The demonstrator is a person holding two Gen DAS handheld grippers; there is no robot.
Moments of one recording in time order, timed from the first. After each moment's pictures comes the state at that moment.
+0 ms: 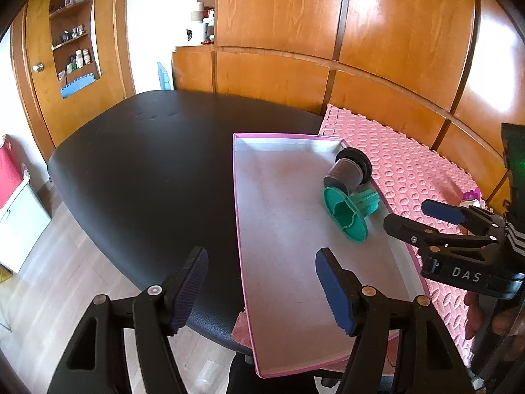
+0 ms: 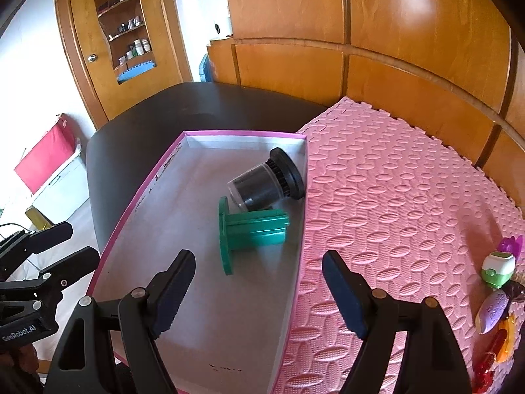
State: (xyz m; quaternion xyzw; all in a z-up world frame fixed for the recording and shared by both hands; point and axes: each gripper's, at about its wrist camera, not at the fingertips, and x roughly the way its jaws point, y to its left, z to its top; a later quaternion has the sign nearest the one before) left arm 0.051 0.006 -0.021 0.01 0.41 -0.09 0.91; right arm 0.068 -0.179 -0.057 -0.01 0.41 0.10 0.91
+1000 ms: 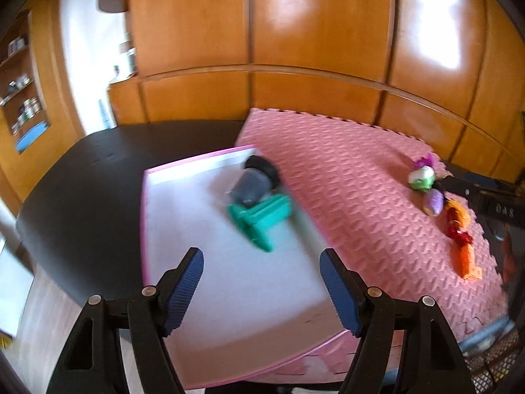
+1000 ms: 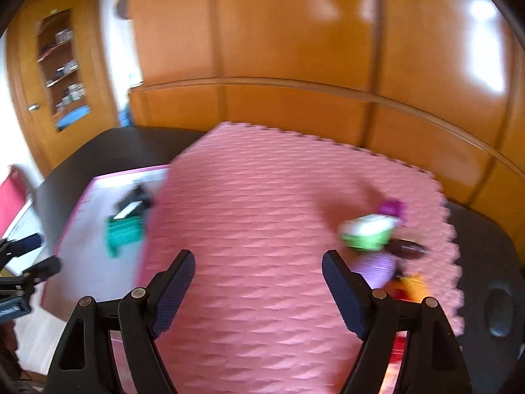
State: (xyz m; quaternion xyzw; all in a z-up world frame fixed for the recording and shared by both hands) left arm 0.033 -0.081 -0.004 0.08 0.38 -0.21 0.90; right arm -0.017 -0.344 -0.013 0.03 0.35 -0.08 0.93
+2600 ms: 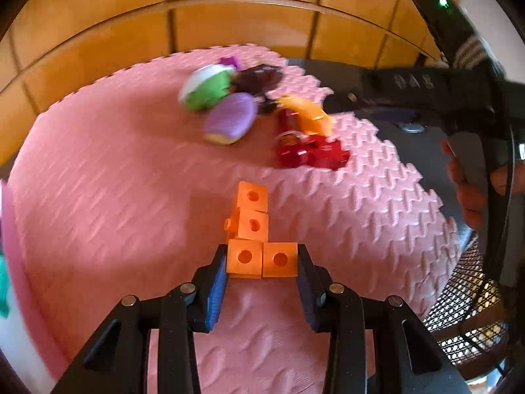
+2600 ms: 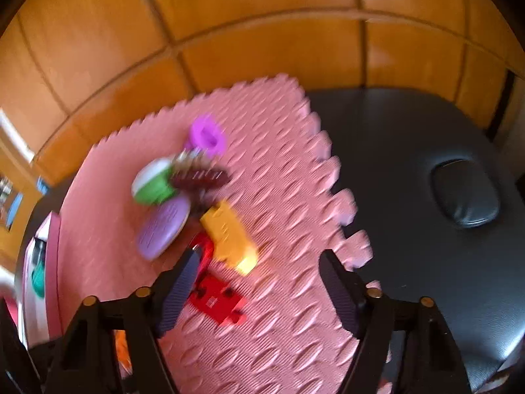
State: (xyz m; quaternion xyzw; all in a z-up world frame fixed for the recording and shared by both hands) left arm -0.026 -0.314 -0.088 0.20 0.44 -0.45 0.75; right arm -0.077 -0.510 -0.078 0.22 0.41 -0.19 0.86
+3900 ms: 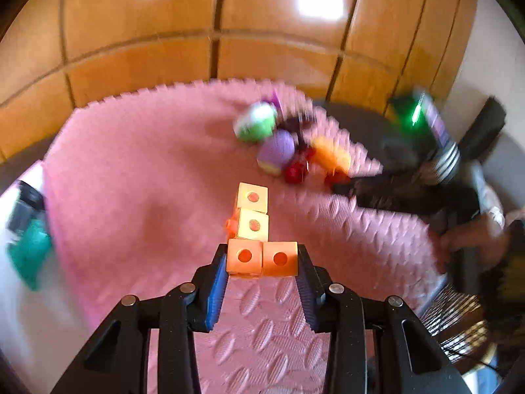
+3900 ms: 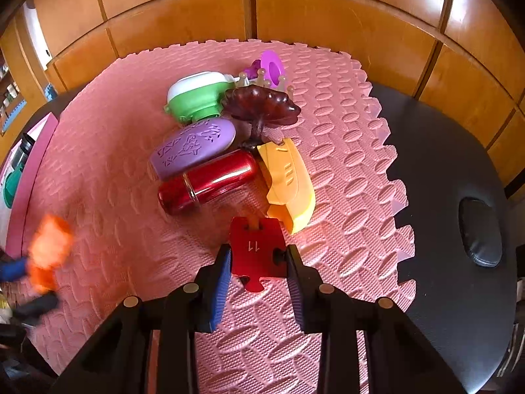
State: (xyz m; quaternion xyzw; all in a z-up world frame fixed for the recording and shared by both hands) left arm -0.011 -0.248 -0.039 0.12 0.40 -0.44 0.79; right arm -0.057 -0.458 -0.107 0.08 0.49 -0.15 0.86
